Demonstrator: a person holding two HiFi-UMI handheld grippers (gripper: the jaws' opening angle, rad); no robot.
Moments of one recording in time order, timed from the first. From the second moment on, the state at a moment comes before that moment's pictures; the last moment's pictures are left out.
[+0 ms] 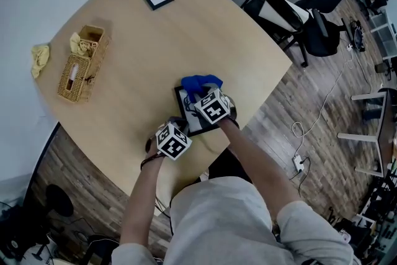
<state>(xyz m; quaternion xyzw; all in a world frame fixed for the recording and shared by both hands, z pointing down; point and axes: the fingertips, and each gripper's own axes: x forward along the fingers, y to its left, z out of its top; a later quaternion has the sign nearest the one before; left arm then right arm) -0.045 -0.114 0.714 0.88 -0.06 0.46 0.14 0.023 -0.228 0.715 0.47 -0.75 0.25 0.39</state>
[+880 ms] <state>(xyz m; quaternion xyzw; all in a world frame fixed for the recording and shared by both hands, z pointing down) -0.045 -0.115 0.713 0.88 -0.07 0.45 0.14 0.003 -0.253 0.702 0.49 -0.76 0.21 0.37</state>
